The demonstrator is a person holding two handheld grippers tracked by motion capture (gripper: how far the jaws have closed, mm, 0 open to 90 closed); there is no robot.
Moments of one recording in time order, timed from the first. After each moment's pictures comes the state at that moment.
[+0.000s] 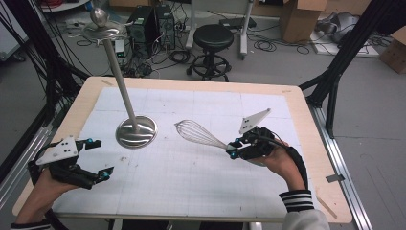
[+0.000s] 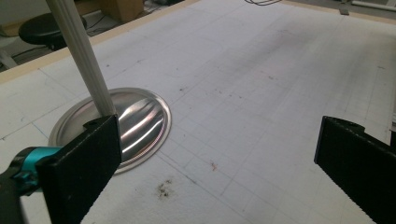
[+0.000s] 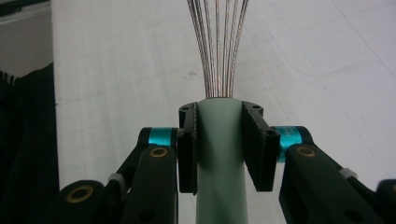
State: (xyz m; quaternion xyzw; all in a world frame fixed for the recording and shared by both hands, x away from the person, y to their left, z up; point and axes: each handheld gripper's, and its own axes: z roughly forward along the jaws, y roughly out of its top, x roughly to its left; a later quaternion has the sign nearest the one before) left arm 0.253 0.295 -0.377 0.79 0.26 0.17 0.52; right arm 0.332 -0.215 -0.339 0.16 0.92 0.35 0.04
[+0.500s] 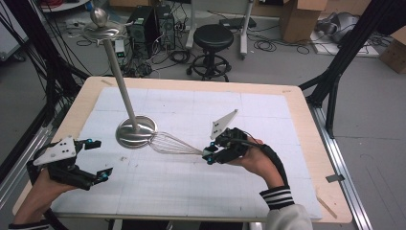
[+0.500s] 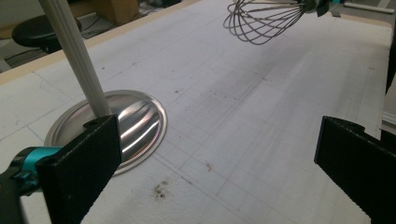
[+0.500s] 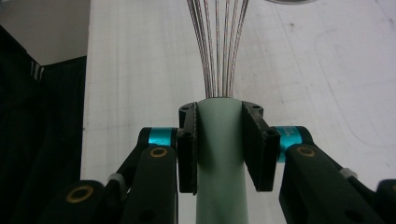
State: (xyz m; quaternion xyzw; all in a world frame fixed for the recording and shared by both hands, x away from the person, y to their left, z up) left arm 0.251 0.297 -0.374 0.79 0.25 0.17 0.53; right arm 0.329 -0.146 -0.338 0.09 0.94 0.33 0.01
